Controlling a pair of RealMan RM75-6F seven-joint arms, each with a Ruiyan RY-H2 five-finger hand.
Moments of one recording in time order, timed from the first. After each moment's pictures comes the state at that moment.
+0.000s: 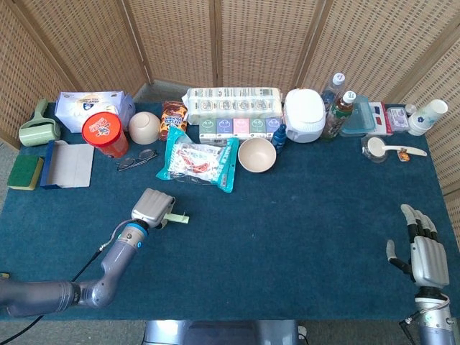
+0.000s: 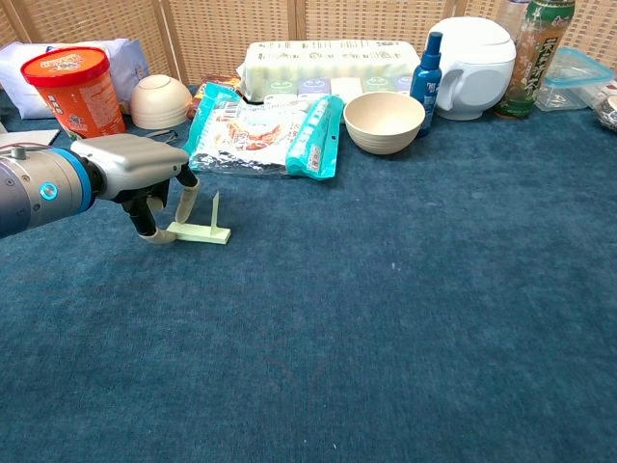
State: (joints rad) left arm -0.87 -1.56 -0.08 -1.54 0.72 0.97 0.78; right arm 0.06 -1.26 0.13 -1.56 -1.36 1.44 0.13
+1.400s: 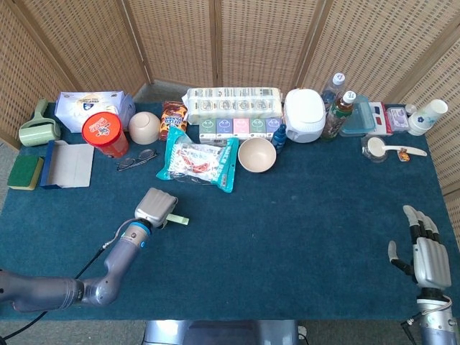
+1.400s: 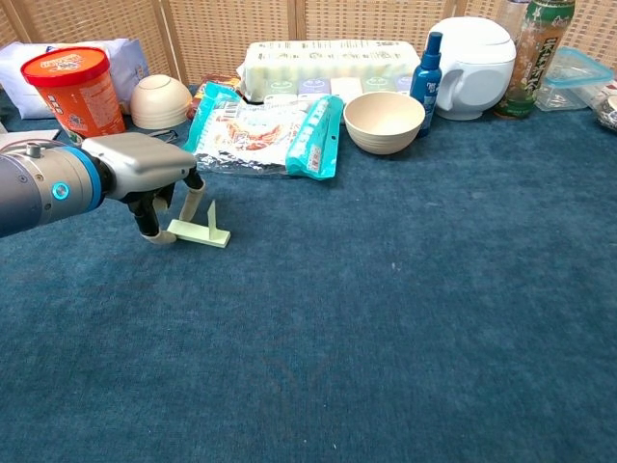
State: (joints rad) left arm -0.93 -1.56 -0.05 -1.54 0.68 0.98 0.82; right arm 0.05 -1.27 0.13 -1.55 -1.37 1.45 0.16
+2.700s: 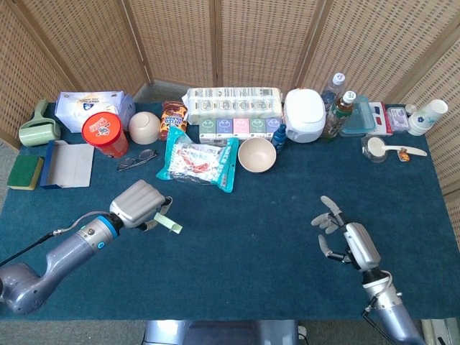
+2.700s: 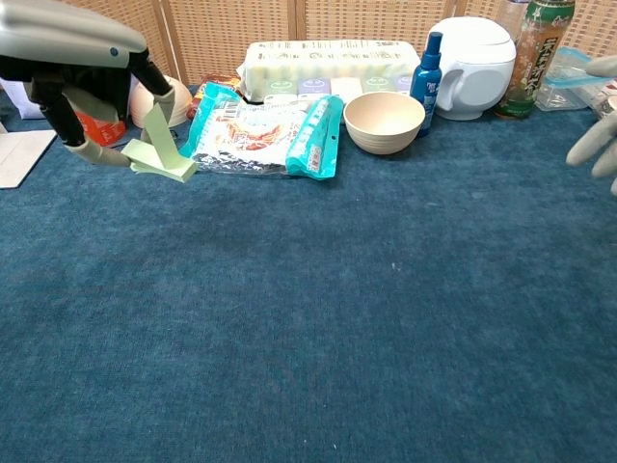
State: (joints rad) left arm -0.90 -1.00 -0.07 -1.90 1.21 0.75 0.34; right arm 0.26 -1.32 0.09 -1.61 -1.63 1.30 0.53
